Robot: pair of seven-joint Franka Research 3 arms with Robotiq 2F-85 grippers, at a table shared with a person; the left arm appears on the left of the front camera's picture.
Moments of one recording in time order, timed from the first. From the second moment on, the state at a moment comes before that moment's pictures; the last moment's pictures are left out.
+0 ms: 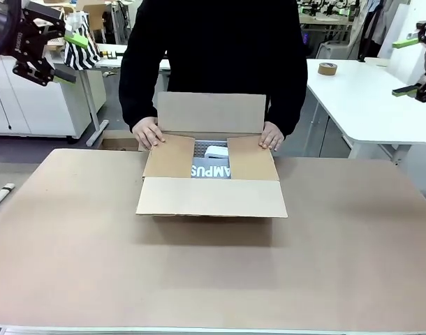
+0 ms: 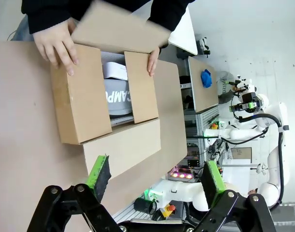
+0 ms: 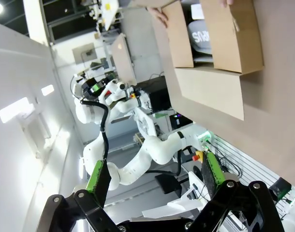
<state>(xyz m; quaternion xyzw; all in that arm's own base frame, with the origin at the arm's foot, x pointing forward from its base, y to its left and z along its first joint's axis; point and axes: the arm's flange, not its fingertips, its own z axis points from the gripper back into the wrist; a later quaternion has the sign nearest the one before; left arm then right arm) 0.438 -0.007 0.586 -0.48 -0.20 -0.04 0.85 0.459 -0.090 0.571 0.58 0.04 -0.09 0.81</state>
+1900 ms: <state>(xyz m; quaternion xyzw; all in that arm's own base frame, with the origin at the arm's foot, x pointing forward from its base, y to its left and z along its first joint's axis) 0.438 -0.007 0.586 -0.48 -0.20 -0.03 0.85 0.459 -0.090 0.571 0.58 0.04 -0.09 0.81</state>
